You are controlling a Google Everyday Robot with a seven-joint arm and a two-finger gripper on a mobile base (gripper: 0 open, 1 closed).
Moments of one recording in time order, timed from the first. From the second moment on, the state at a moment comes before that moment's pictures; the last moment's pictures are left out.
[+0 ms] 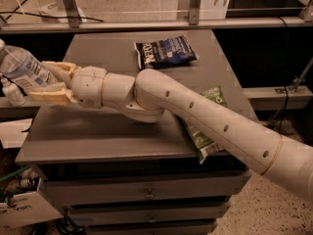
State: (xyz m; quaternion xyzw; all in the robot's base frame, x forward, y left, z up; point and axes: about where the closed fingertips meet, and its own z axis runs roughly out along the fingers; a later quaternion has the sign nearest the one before) arm 0.536 0.254 0.931 -0.49 0.42 0.44 0.63
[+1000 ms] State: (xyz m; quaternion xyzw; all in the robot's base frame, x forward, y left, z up) arm 0.536 0.235 0.898 -0.49 0.46 0.42 0.61
